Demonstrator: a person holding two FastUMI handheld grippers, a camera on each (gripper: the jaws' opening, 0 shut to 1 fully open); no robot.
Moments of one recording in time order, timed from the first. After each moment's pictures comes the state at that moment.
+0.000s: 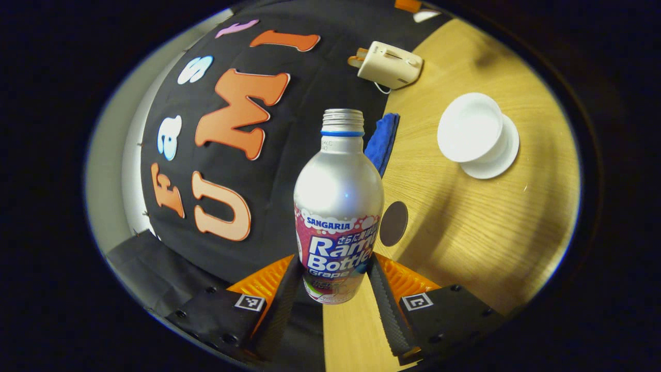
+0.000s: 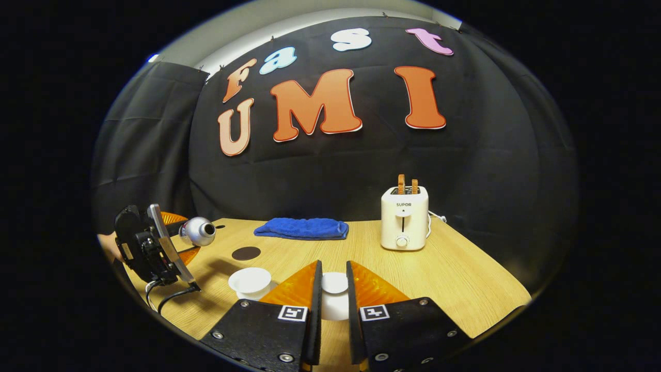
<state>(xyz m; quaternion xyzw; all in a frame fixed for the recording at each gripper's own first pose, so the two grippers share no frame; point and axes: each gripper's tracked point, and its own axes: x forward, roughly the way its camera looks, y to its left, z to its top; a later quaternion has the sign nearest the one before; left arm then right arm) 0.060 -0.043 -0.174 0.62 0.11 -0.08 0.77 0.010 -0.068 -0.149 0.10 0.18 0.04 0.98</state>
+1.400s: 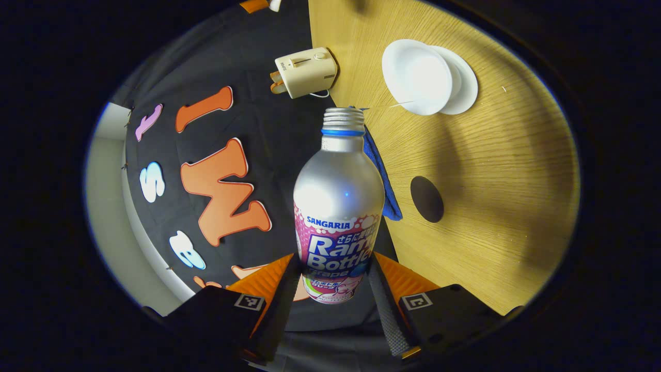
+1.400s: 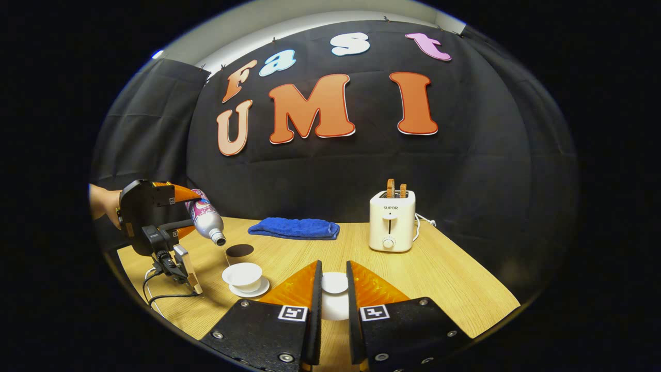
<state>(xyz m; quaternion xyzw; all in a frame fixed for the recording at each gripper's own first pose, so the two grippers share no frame) 0.083 -0.076 -0.134 0.82 0.02 -0.12 0.57 -0.009 -0.089 -0.140 0.09 0.17 0.03 0.98</state>
